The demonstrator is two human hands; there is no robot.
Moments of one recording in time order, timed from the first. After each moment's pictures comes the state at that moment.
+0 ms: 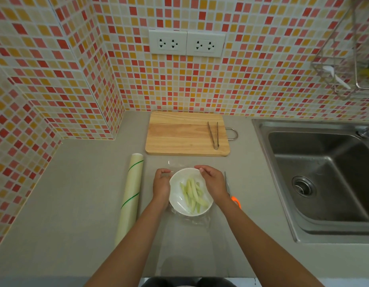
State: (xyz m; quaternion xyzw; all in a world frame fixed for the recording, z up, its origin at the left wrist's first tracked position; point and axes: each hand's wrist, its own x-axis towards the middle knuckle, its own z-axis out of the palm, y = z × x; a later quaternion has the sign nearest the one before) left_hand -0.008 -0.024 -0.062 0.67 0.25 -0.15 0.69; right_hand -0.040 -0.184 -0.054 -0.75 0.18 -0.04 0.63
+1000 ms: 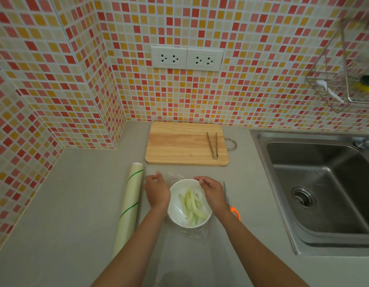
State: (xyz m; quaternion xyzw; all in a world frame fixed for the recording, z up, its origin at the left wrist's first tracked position) left_hand -0.002 -0.028 -0.044 0.77 0.31 -0.01 0.56; right_hand -0.046 -0.183 -0.048 -0.75 0.18 -0.03 0.64
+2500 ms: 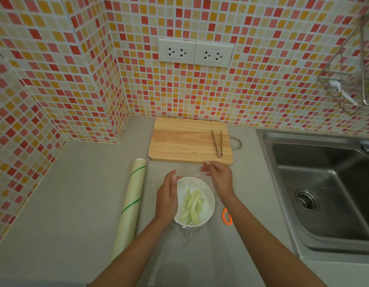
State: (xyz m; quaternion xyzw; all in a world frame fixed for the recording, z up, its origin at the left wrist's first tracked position) left_hand -0.041 -0.024 -0.054 0.80 0.01 0.00 0.60; right_hand -0.013 -0.192 -0.020 -0.75 0.18 -0.09 0.63
